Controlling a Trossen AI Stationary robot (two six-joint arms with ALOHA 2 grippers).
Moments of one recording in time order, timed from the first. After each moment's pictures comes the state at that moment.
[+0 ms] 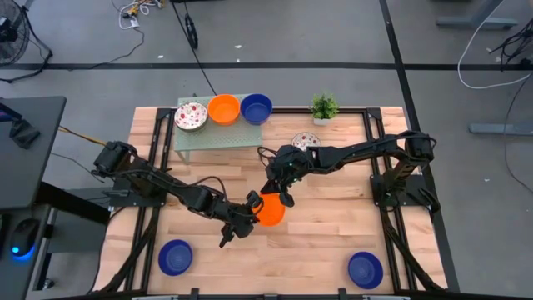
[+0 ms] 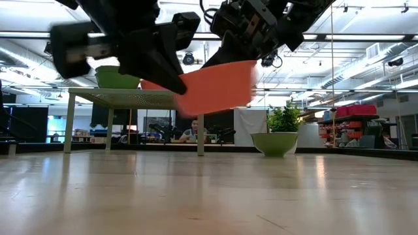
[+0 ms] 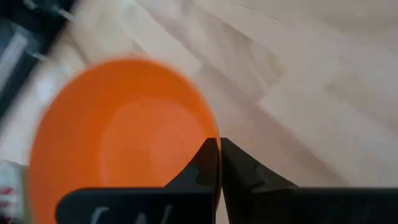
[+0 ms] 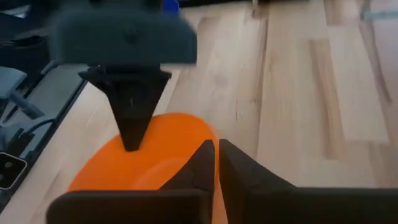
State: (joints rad) left arm -0.38 1.65 0.97 -0.10 -0.20 0.59; right arm -0.03 1.72 1.08 0.03 -0.40 0.01
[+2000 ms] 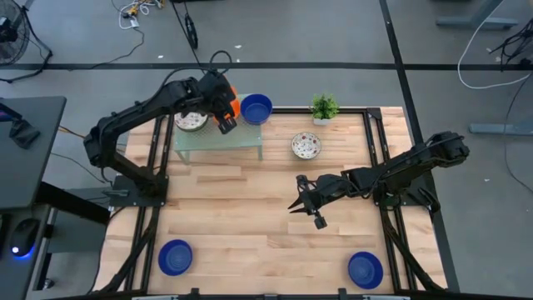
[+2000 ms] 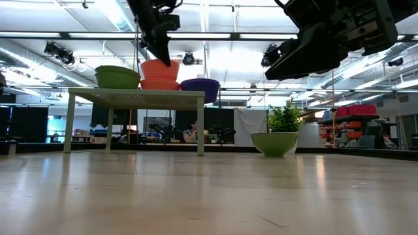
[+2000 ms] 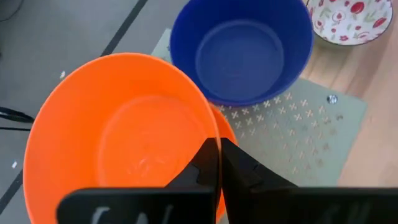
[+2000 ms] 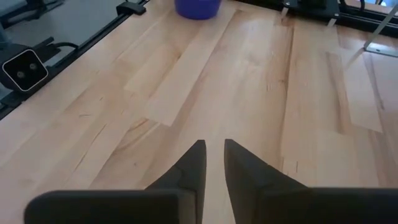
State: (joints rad) left arm 0.53 1.51 1.53 -0.94 -0.19 0.09; right arm 0.23 1.40 0.61 0.27 -0.09 -0.14
